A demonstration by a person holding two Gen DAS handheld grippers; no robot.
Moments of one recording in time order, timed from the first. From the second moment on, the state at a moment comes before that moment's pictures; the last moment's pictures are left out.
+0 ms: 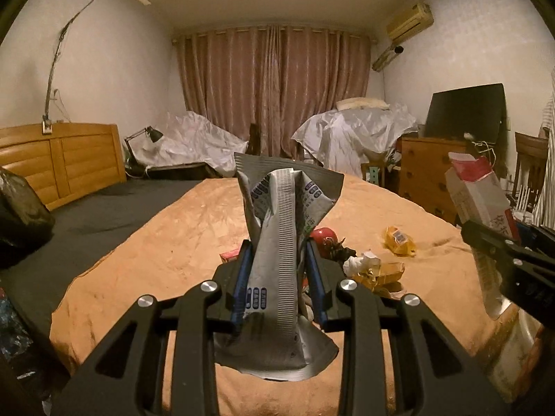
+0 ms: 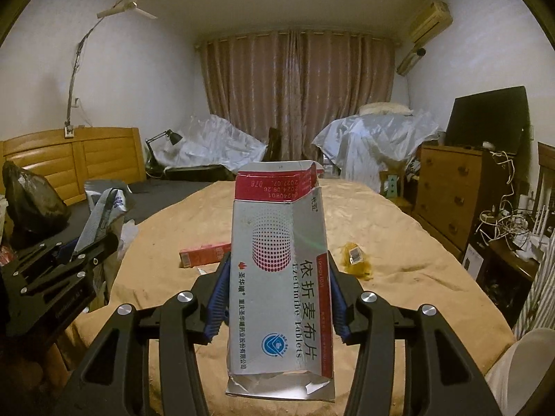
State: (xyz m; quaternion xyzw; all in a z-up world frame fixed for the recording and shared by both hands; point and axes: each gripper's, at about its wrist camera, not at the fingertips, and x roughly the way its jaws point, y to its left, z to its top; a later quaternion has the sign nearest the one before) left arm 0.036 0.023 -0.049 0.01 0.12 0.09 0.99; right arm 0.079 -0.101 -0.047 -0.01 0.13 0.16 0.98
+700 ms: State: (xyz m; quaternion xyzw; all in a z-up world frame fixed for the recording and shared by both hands) left arm 0.063 -0.007 -0.031 0.01 0.14 0.02 0.99; right arm 0.087 -0.136 -0.017 -0.01 0.15 0.11 0.98
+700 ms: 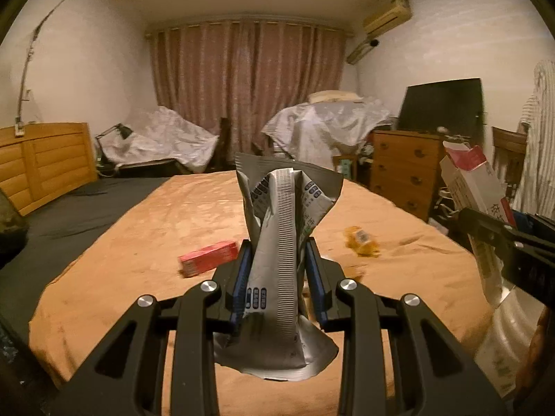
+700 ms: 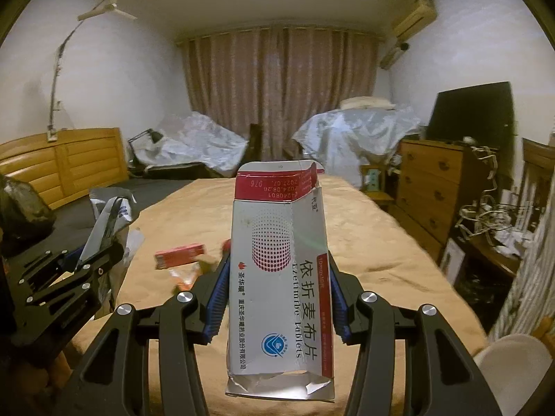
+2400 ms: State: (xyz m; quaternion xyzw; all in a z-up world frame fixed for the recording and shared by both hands) left arm 0.139 -0.401 -0.109 0.27 0.44 -0.42 0.75; right arm 0.067 -0.575 -0.079 0.09 0.58 -0.04 0.81
